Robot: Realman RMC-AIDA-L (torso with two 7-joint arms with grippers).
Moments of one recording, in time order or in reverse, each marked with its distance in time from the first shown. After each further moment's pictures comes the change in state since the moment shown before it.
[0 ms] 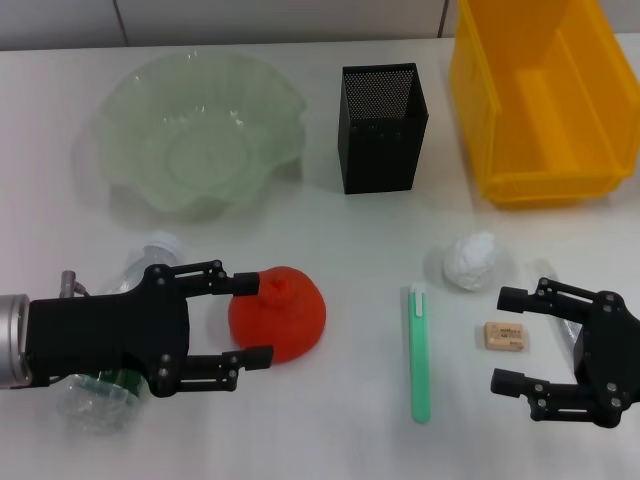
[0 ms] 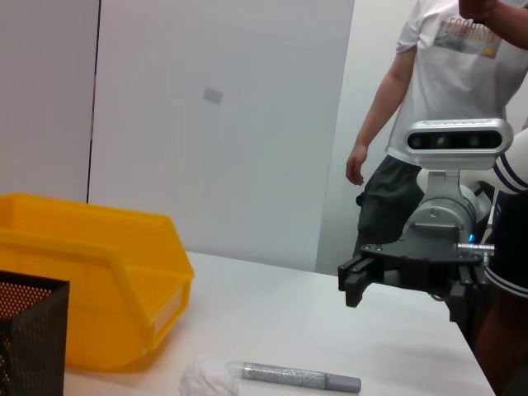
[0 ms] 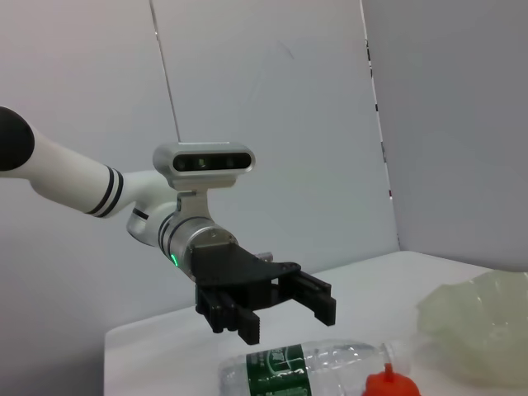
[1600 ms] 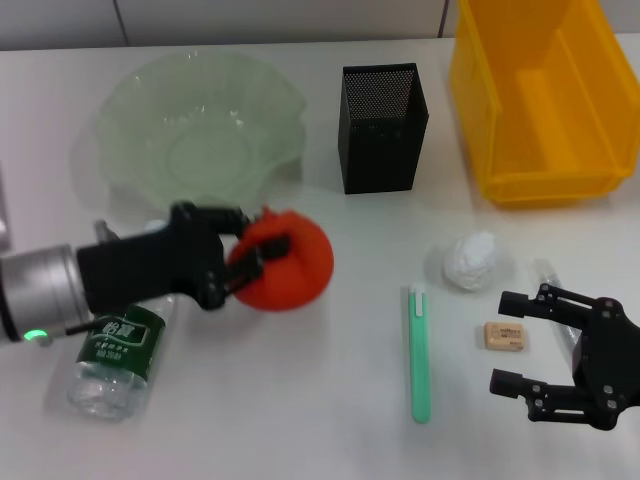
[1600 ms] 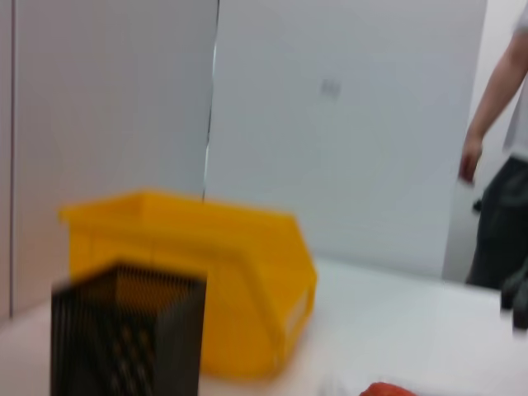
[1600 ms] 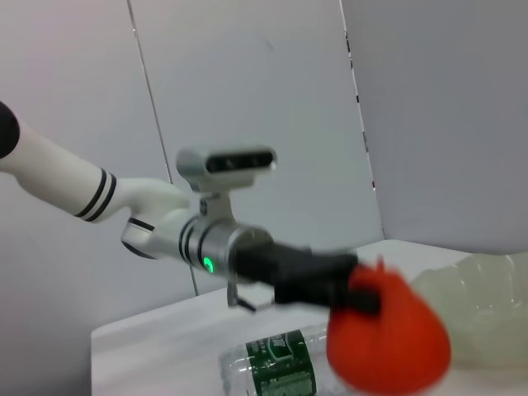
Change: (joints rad) left arm -0.058 -0.003 0.113 -0.164 -0.250 -0.273 0.101; right arm -0.014 0.001 0.000 0.019 0.001 0.031 0.005
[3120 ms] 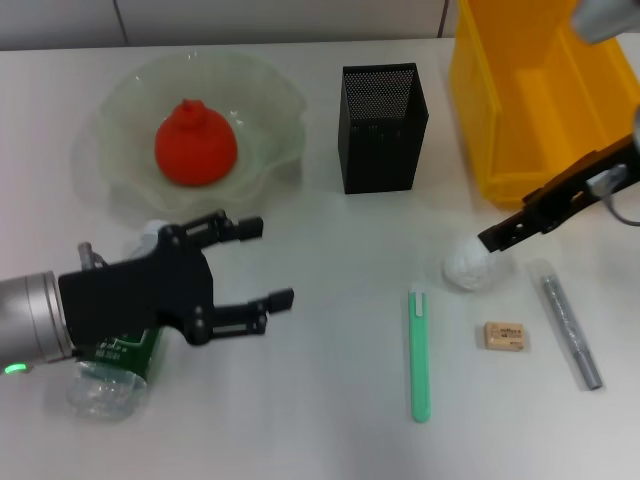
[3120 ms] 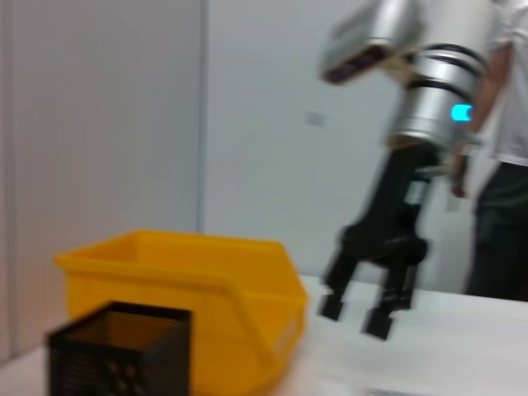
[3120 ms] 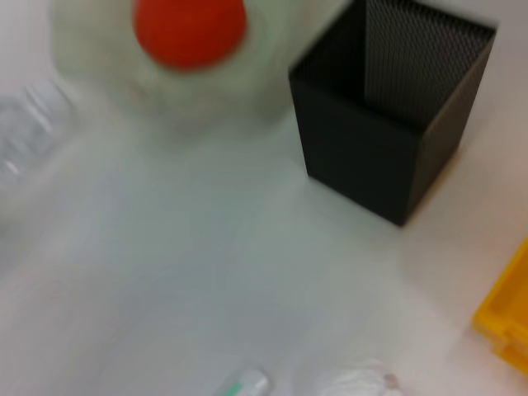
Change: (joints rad) left arm 0.159 0.011 0.265 0.208 -0.183 -0.025 -0.032; right arm 0.318 0.003 -0.647 -0.868 -0.528 0.214 1.575
